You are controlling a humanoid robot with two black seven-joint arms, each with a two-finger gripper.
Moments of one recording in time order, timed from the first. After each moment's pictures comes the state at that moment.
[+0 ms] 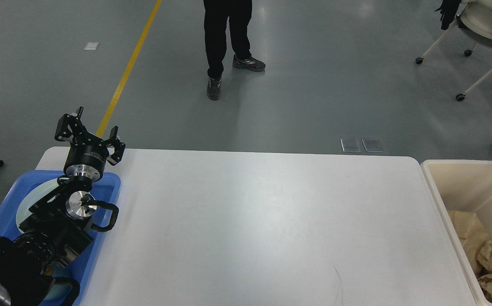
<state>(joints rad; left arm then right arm) -0.82 0.09 -0.83 -0.07 -0.08 -0.48 -0.48 0.90 -0.69 -0.68 0.24 0.02 0.16 -0.12</state>
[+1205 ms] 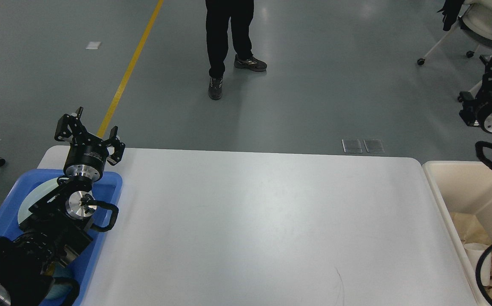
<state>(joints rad) -0.82 0.09 -0.83 -0.07 -0.08 -0.48 -0.48 1.01 -0.46 0.22 0.20 0.05 0.16 0.32</state>
